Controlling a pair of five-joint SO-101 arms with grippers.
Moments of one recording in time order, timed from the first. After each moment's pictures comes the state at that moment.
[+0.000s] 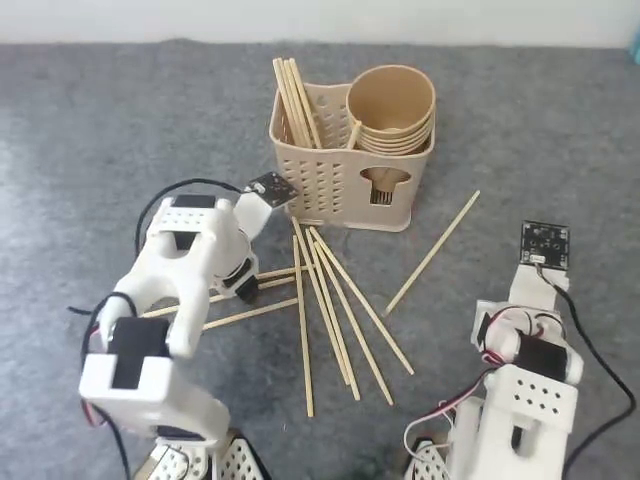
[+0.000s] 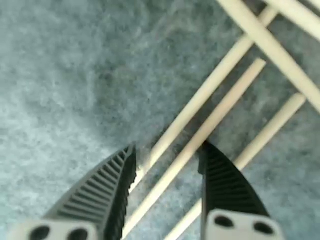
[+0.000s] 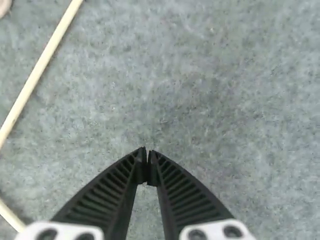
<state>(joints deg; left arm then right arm) -3.6 9.0 32.0 66.2 -35.8 15.7 -65.2 76.0 59.3 7.8</state>
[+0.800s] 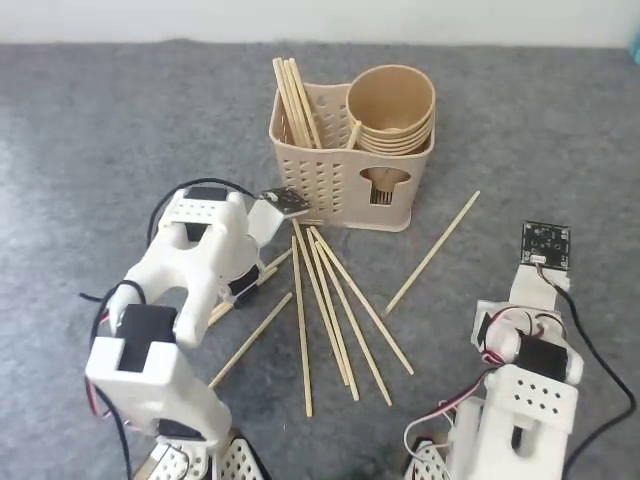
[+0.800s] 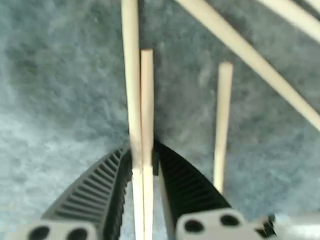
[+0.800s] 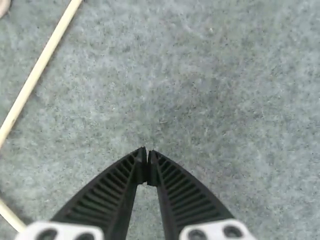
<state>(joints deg) -2.1 11.7 27.1 78.9 -36.0 15.8 -65.2 76.0 59.3 7.8</state>
